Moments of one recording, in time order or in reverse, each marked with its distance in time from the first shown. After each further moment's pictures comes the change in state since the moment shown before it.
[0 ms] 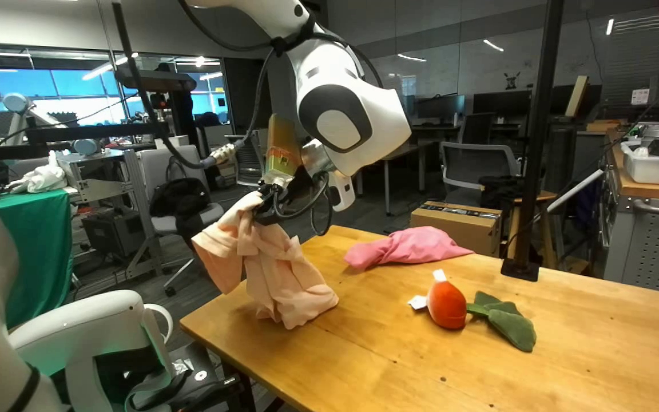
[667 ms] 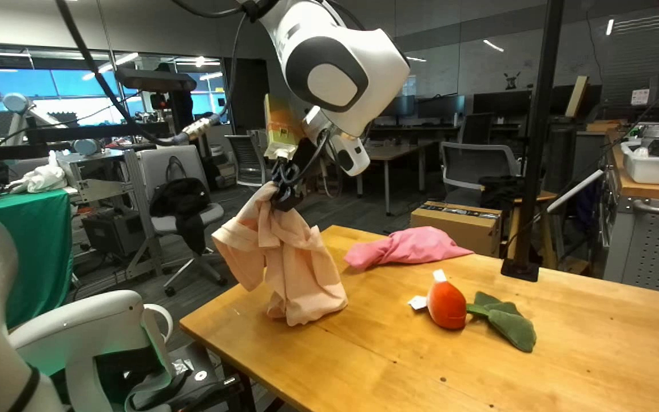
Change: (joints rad) arm 0.003 -0.129 0.000 -0.001 -0.118 0.130 0.069
